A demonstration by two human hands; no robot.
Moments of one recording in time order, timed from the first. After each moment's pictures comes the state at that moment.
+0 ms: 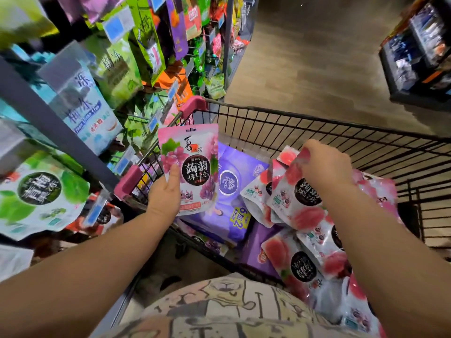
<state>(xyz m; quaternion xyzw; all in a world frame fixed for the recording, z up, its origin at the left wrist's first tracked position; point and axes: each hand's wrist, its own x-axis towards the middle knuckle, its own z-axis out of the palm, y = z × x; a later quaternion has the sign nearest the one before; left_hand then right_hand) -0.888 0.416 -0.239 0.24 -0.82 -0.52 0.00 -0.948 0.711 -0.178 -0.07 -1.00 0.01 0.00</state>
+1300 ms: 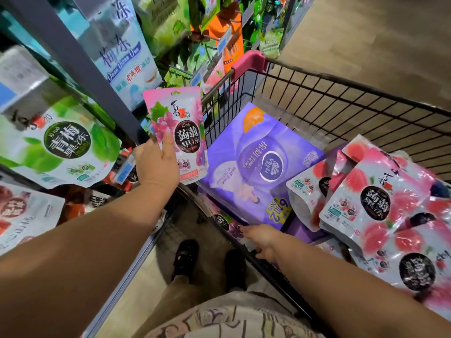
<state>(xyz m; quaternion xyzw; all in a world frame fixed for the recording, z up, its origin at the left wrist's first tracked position) -0.902 0.343 -0.278 0.36 -0.85 -0.36 0.10 -0.861 0.574 -0.378 -0.27 -0.67 0.42 -0.54</state>
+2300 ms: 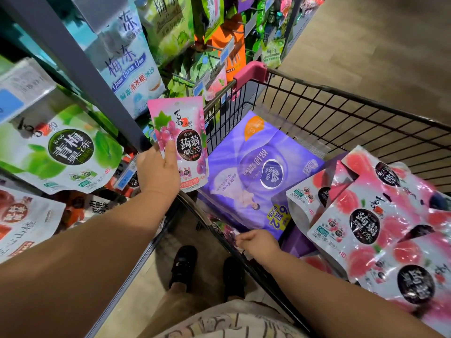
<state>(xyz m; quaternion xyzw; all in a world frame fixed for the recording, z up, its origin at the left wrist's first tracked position) -0.903 0.339 -0.283 0.36 -0.86 -0.35 0.10 -0.856 0.576 -0.384 -0.11 -0.83 0.34 -0.44</state>
